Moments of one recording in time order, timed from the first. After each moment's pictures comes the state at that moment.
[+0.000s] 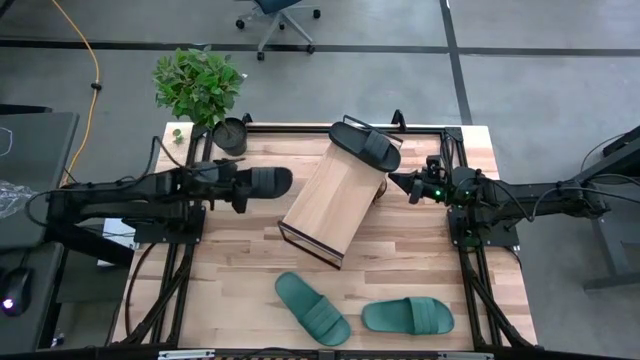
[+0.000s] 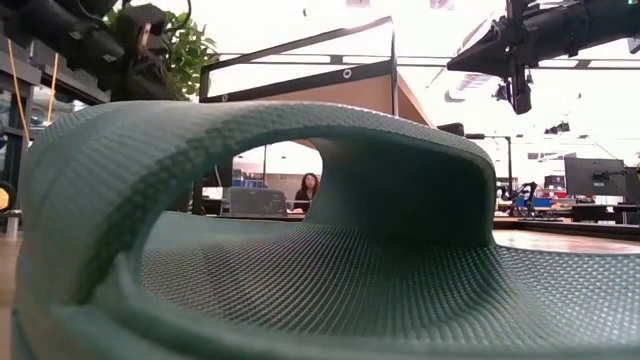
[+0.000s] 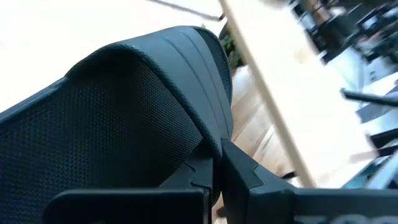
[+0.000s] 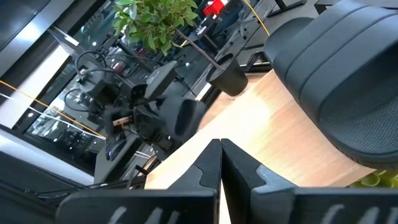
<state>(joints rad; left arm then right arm) 0.31 0.61 0.44 -0.36 -0.08 -0.73 -0.05 0.62 0.39 0.11 0.32 0.83</state>
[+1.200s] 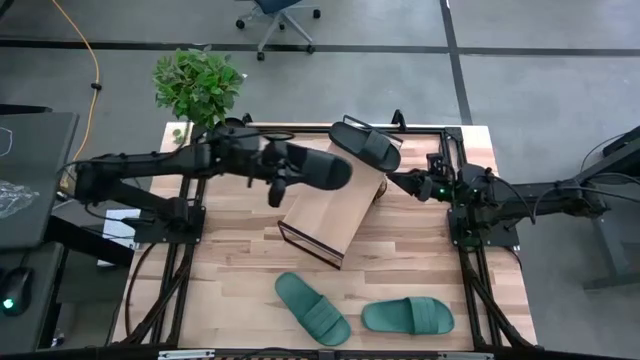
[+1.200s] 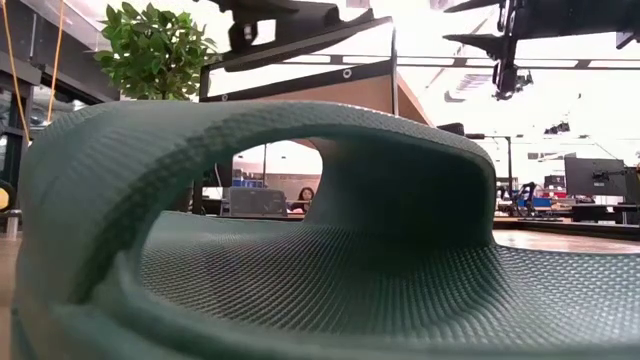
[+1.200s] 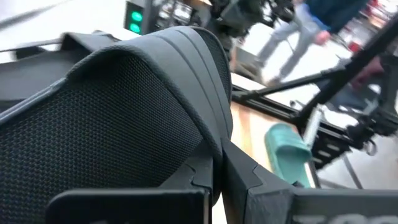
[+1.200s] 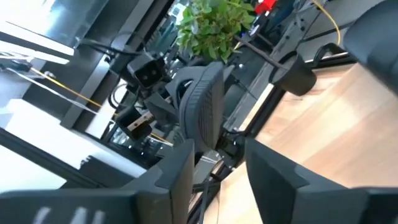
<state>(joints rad) 0.31 1.22 1.06 -0.21 0.20 -0.29 -0.05 0.65 0.39 0.33 0.19 0.95</state>
